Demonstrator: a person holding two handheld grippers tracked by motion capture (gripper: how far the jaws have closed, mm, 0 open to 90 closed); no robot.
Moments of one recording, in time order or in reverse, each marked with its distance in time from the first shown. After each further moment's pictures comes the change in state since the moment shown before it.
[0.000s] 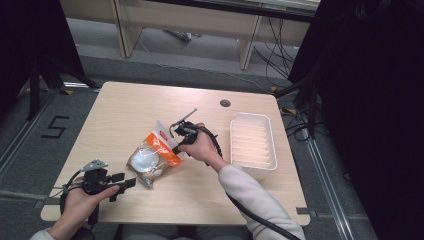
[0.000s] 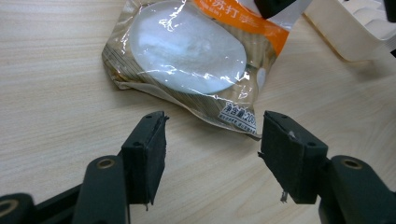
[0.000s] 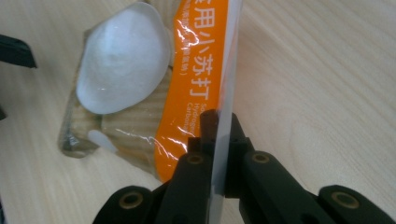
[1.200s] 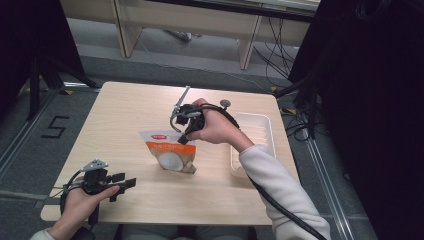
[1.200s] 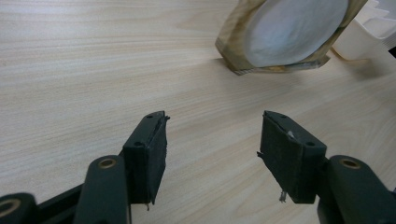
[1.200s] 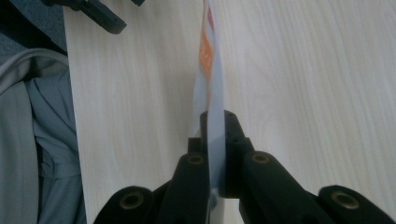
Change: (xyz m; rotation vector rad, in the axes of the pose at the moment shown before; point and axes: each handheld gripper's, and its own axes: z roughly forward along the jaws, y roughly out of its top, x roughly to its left) left arm 0.000 0.000 0.001 0.004 -0.010 0.009; right arm 0.051 0.031 -0.110 0.194 -0.043 -0.473
